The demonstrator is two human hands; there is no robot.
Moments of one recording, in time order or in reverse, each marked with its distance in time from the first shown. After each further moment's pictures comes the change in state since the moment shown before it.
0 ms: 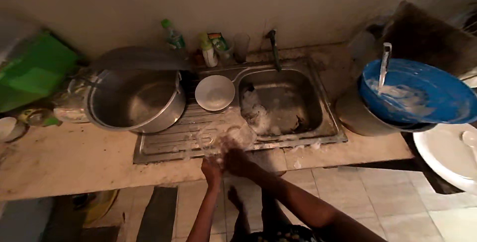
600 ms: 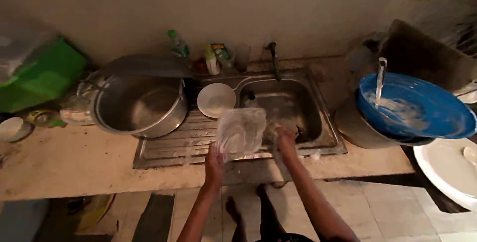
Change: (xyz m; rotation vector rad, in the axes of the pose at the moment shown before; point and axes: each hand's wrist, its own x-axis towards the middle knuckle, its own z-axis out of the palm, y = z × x) left_hand -0.010 0.087 -0.022 0.016 -0.177 0.572; right_hand -0.044 0.057 -0.159 0.839 0.804 0.760
